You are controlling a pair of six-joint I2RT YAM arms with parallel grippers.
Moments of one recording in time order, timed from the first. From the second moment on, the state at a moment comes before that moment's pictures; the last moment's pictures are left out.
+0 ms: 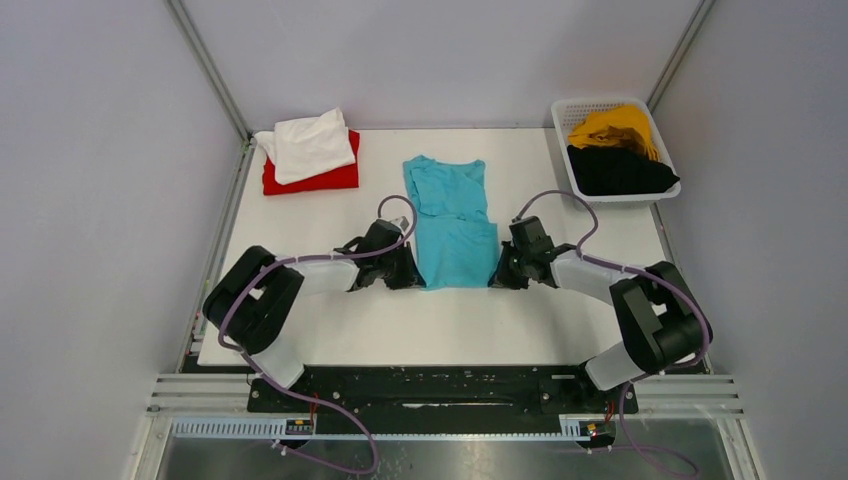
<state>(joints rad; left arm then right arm) -0.61 1.66 0.74 0.04 0.25 -0.74 0.44 1.54 0.70 -0.19 -0.15 0.69</state>
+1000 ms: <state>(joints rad) -0.63 0.89 0.62 -0.31 0.17 -0.77 0.48 0.97 0.77 -0.49 -0.34 0.68</state>
